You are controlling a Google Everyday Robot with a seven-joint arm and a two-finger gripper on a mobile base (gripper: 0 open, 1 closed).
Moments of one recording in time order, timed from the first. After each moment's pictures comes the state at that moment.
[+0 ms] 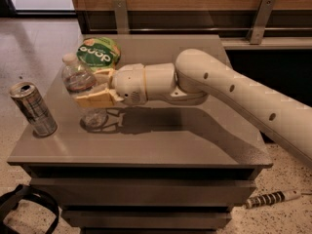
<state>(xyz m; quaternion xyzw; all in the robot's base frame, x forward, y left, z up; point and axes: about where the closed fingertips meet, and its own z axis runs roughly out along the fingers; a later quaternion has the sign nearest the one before) 0.521 0.160 0.905 -0.54 0.51 0.46 0.49</state>
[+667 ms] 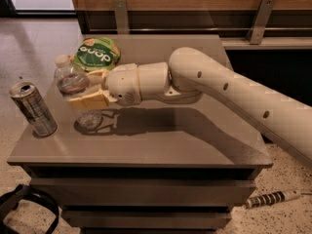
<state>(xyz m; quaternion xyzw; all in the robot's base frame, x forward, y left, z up) 0.515 0.173 0.905 -0.55 0.51 0.46 0.48</state>
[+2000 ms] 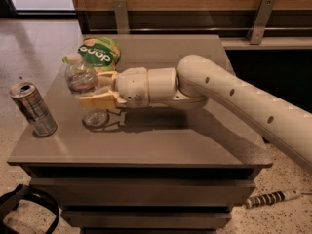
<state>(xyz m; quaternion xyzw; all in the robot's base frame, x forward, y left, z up) 0.526 0.154 0.893 -0.53 0.51 0.47 0.49</state>
